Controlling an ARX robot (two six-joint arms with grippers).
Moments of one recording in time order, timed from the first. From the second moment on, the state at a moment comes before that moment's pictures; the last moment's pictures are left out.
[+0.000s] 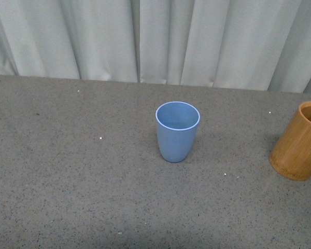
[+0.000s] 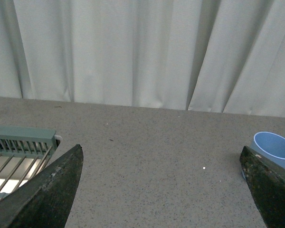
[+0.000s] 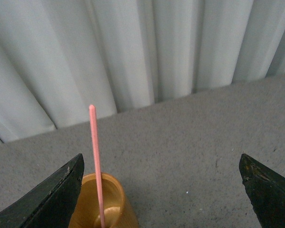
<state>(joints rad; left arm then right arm) 0.00 0.00 0.02 0.00 0.00 -0.01 -0.20 1.23 0.46 0.53 0.07 0.15</state>
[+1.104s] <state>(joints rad) 0.00 0.00 0.02 0.00 0.00 -0.01 -0.01 1.82 0.84 0.54 0.21 0.28</state>
